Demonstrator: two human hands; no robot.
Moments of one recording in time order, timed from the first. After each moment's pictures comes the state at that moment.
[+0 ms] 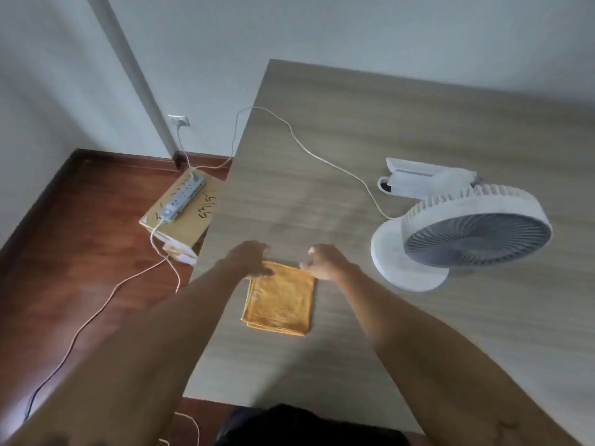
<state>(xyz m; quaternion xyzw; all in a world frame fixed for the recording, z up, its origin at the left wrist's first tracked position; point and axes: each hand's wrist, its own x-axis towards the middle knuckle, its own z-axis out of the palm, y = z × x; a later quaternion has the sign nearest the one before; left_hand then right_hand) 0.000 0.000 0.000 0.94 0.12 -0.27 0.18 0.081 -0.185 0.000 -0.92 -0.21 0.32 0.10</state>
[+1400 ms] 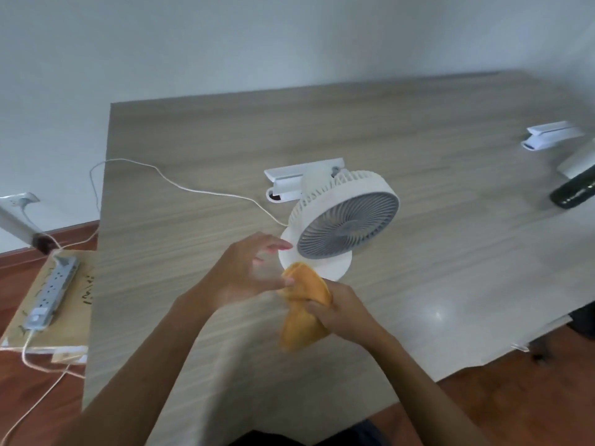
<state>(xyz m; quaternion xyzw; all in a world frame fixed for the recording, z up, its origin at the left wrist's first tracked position) 0.059 -0.142 0.124 0.85 -0.16 -0.11 0.50 0.009 -0.362 0.095 -0.87 -0.05 0.15 0.46</state>
